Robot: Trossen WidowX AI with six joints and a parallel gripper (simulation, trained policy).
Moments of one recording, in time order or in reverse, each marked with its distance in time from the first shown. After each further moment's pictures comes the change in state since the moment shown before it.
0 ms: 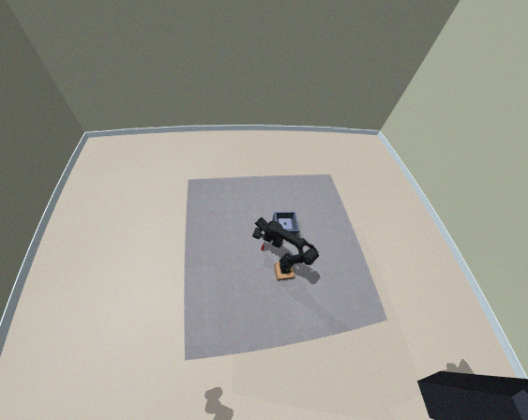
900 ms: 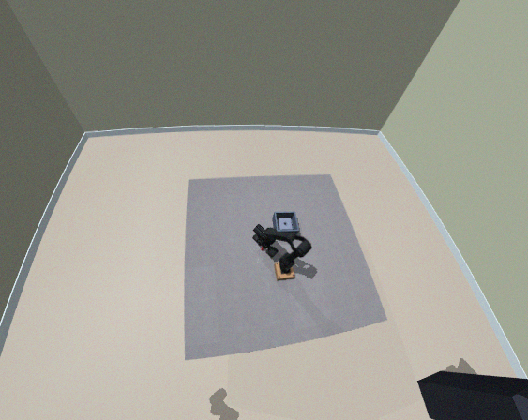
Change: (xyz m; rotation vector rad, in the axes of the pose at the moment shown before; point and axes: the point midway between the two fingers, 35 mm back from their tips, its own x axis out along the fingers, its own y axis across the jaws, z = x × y) arm 0.090 -0.006 -0.026 0.426 0.087 -0.054
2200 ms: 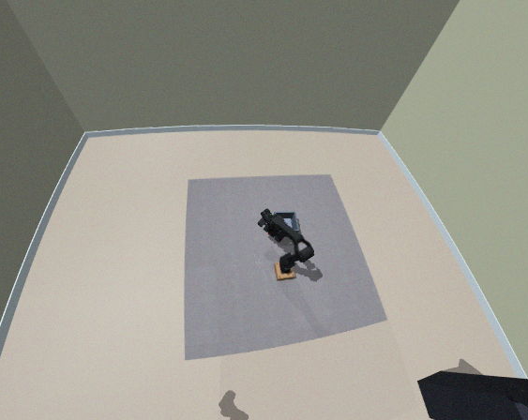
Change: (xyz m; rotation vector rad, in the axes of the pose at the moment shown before) arm -0.090 0.036 0.075 -0.086 -0.174 0.083
